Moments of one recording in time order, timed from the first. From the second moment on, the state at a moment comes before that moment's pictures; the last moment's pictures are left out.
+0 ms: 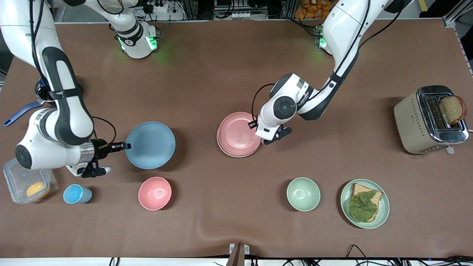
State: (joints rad) left arm -0.35 0.62 -0.36 -1.77 -0.10 2.25 -1.11; right arm -0.03 0.57 0.04 -1.62 0.36 1.83 -0.23
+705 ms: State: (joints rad) left arm -0.23 0.42 -0.33 -1.70 0.06 2.18 -1.16; right arm 0.19 0.58 0.05 -1.62 0.47 1.91 0.06
